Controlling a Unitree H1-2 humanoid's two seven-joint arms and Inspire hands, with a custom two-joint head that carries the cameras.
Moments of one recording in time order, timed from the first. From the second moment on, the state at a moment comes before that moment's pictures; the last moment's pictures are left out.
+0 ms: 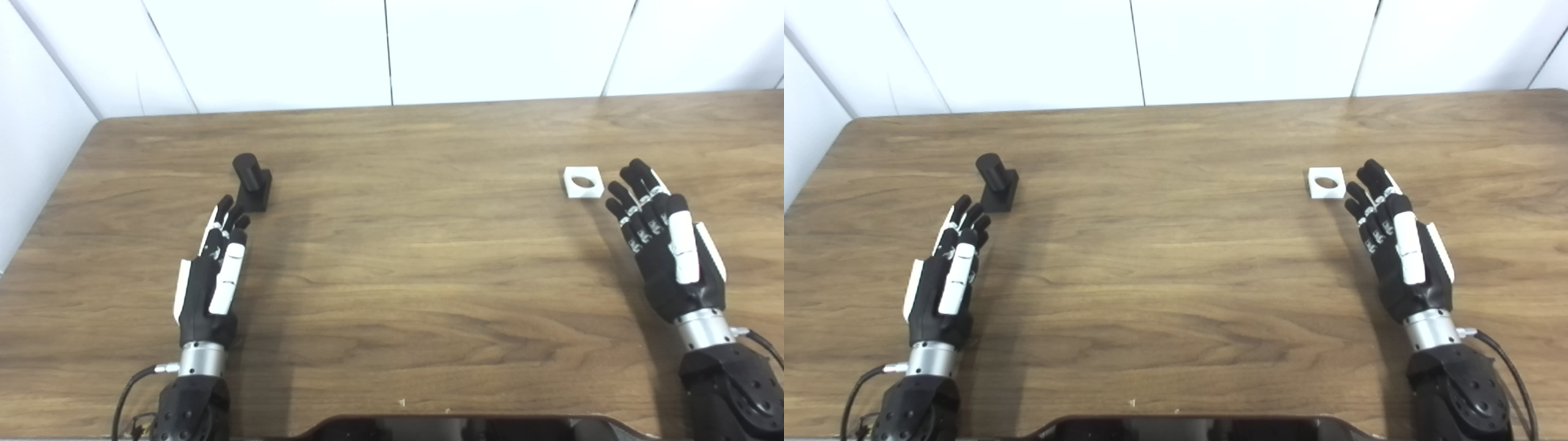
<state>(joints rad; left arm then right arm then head) 0.15 0.11 0.15 -0.15 -0.12 -0.09 -0.02 0.01 -0.19 -0.17 -0.10 0.40 0.02 0.23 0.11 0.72</state>
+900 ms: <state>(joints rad) 0.13 0.11 0.15 -0.26 0.17 0.04 0.09 0.01 -0.18 -0.17 -0.09 0.39 0.02 0.23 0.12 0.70</state>
